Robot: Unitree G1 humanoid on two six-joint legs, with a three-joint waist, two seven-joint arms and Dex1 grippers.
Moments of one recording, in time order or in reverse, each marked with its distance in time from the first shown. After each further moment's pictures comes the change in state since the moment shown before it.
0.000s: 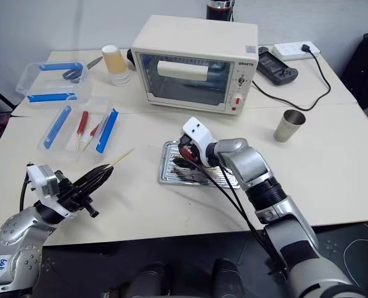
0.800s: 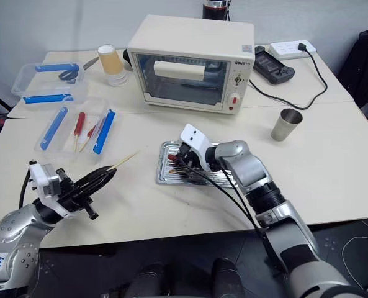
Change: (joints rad) left arm -0.006 0.085 -0.032 0.000 0.009 0.009 -0.090; right arm 0.048 -0.080 -0.008 -0.040 -0.032 -0.261 0.308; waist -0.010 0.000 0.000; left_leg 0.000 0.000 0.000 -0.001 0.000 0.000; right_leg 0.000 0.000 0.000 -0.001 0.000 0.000
